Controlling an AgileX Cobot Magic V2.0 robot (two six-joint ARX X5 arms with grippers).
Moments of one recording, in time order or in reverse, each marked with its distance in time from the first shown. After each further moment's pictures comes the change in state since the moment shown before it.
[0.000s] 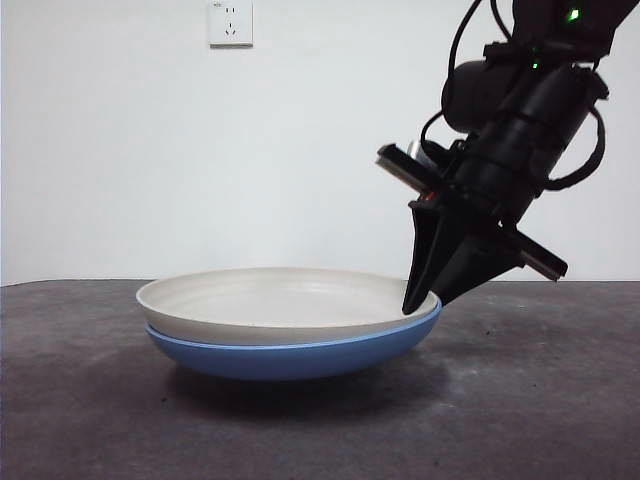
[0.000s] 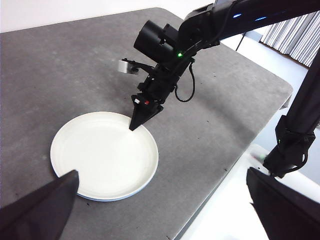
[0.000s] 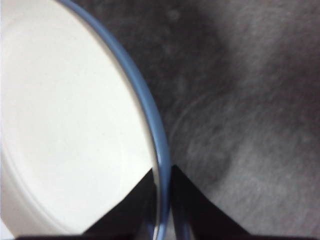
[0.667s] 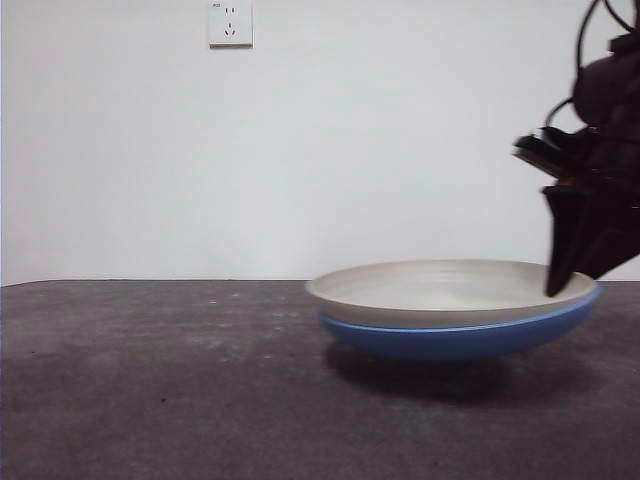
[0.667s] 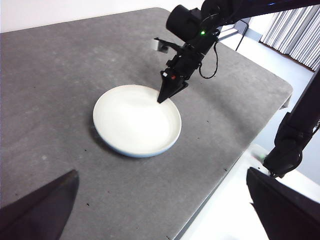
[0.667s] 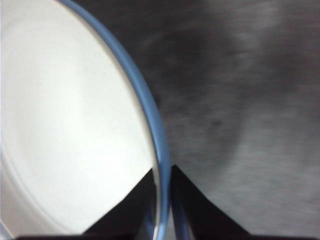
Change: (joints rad) left arm 0.000 0.000 0.000 0.000 0.000 0.000; right arm -0.279 -0.084 -0.001 -0.213 0.033 -0.245
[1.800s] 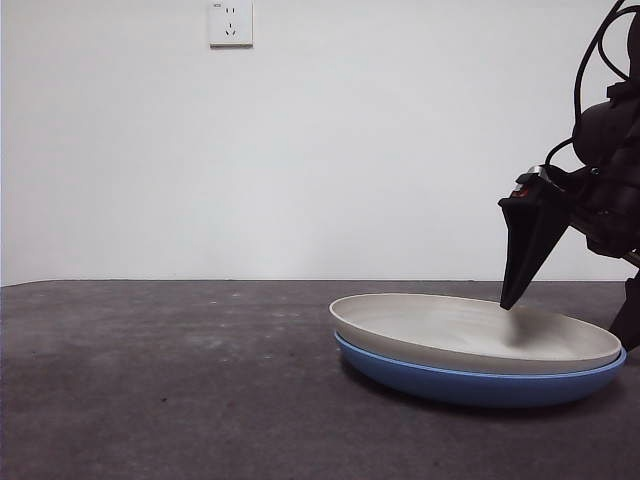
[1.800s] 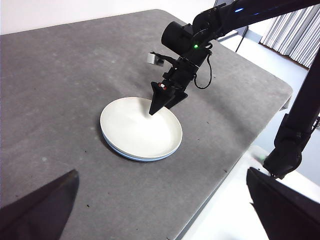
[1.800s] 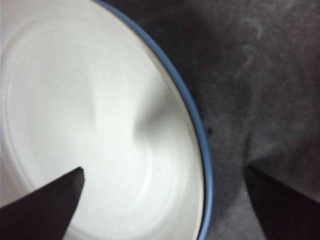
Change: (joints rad) left arm 0.000 0.000 0.000 0.005 0.000 0.000; right arm -0.043 0.084 -0.043 0.069 -0.059 -0.056
